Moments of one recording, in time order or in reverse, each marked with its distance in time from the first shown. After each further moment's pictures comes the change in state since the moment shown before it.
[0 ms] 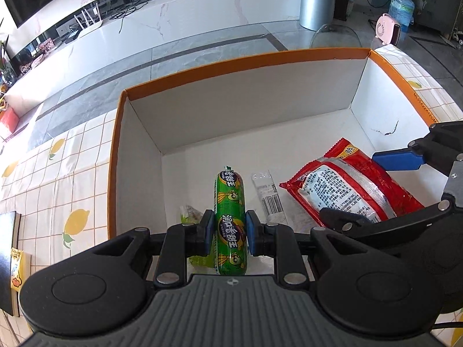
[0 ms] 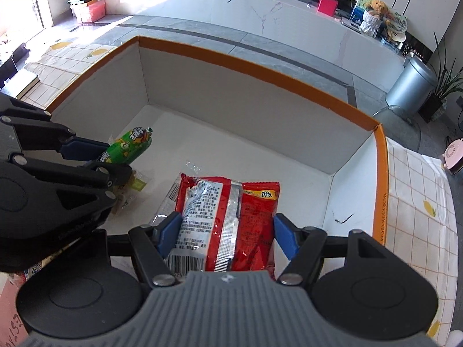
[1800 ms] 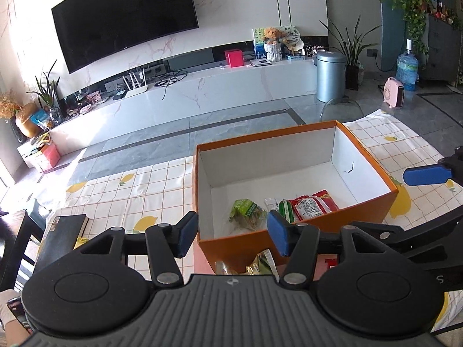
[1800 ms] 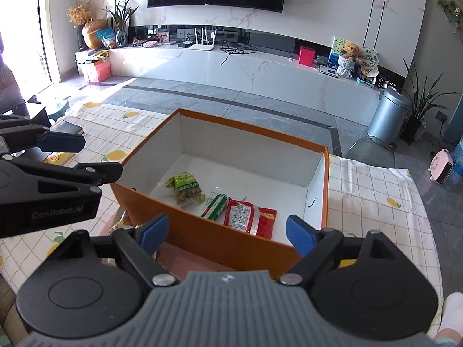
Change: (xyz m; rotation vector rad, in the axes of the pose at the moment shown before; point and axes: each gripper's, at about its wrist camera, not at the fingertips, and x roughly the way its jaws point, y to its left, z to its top) left arm -0.155 -0.014 -0.078 -0.056 -0.344 0.113; right arm -0.176 0.037 -0.091 0.081 -0.299 -0.003
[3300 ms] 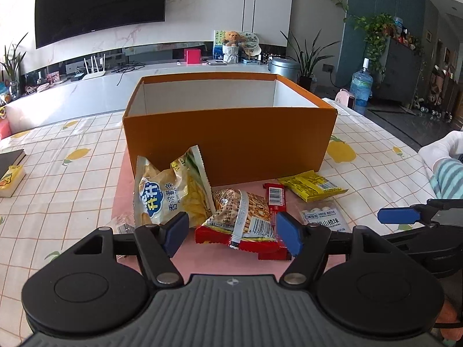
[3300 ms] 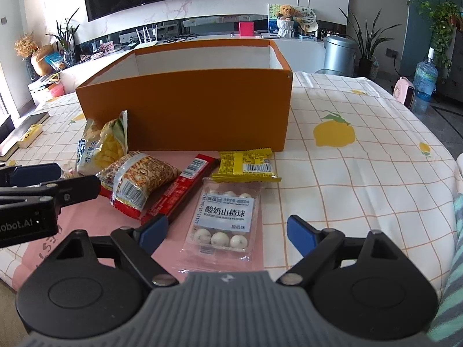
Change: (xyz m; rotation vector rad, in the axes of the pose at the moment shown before) left arm 0.013 -0.028 -0.133 -0.072 -0.069 -0.243; right arm 0.019 0.008 -0.172 0.270 0.033 -0.124
